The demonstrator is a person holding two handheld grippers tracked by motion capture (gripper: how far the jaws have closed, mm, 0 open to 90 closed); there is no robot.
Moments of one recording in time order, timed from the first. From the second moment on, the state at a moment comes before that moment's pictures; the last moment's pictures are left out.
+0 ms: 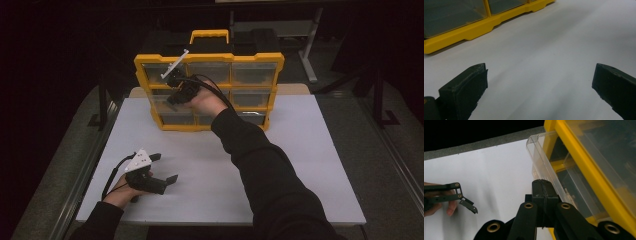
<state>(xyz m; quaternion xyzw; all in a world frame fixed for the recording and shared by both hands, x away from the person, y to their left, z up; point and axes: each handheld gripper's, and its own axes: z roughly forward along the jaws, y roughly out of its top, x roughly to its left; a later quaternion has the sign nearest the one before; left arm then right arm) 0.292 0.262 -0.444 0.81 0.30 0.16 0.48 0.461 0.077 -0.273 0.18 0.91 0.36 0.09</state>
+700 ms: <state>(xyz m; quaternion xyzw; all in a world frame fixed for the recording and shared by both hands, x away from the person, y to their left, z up) 0.290 0.264 -0.444 0.81 0.30 0.16 0.48 0.469 0.075 -0.275 0.20 0.90 0.37 0.14</state>
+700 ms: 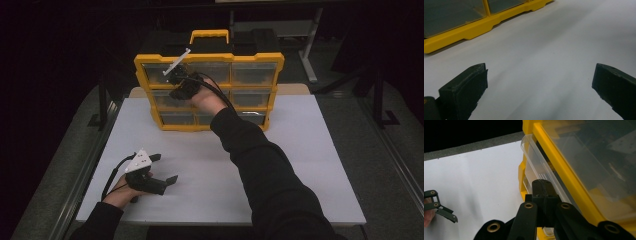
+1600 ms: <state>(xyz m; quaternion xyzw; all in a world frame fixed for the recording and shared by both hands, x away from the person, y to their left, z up) 0.289 0.266 -0.444 0.81 0.30 0.16 0.48 0.464 0.067 -0.275 0.21 0.89 0.39 0.12</state>
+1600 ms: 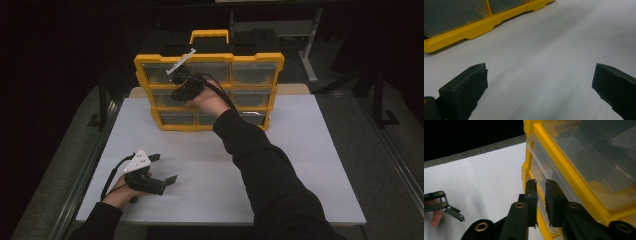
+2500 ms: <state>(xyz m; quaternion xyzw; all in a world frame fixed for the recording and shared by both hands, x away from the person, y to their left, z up) 0.290 0.265 -0.445 0.81 0.30 0.16 0.48 0.440 0.018 -0.296 0.23 0.88 0.40 0.10</state>
